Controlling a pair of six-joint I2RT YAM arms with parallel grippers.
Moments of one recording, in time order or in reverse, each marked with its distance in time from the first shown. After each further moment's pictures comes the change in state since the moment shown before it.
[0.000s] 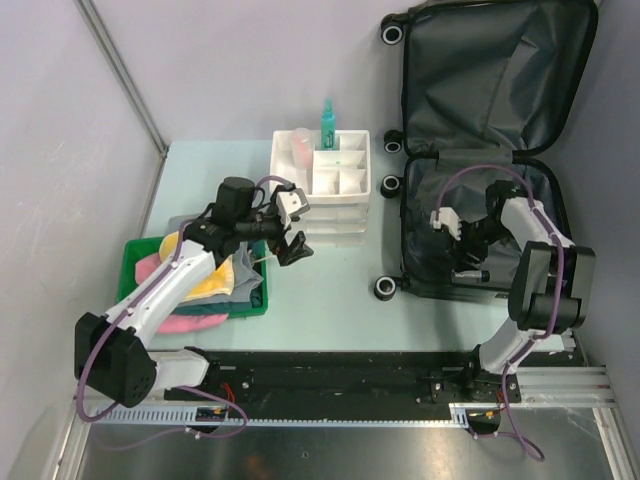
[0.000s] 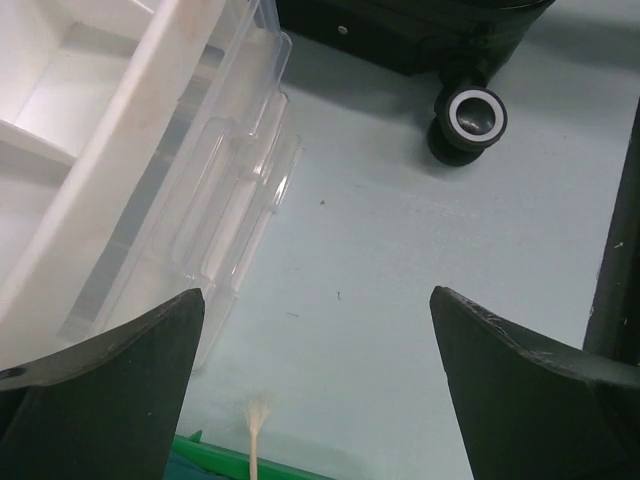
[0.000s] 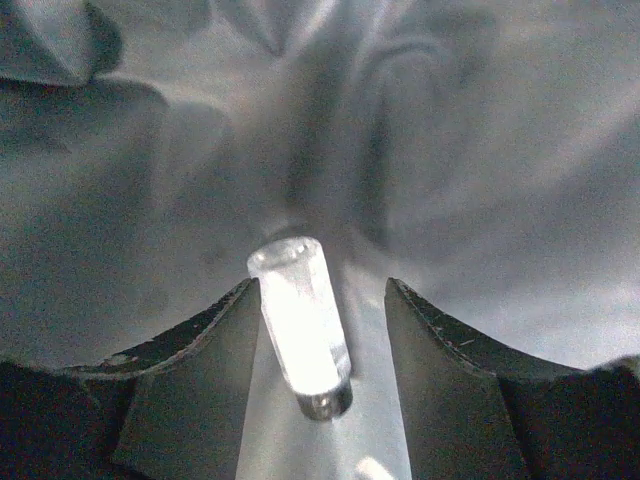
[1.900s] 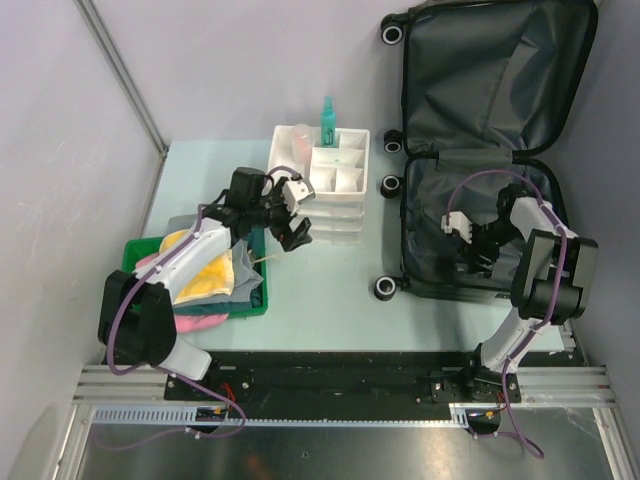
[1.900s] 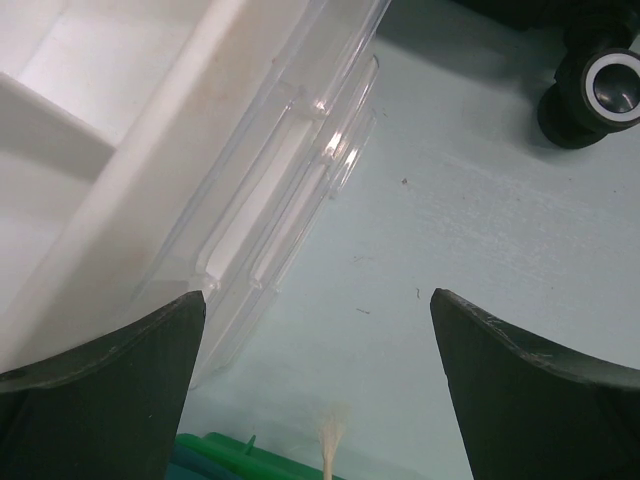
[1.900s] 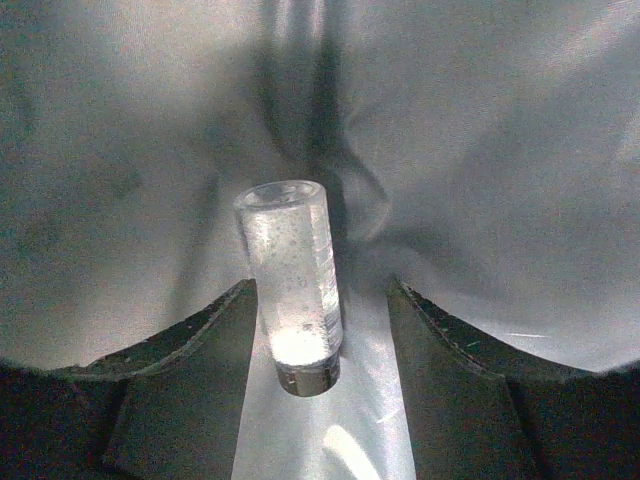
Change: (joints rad) left arm 0.053 0.237 0.076 0.061 -0.083 0.061; right arm -0.085 0.102 0.013 0.029 0.052 -0.133
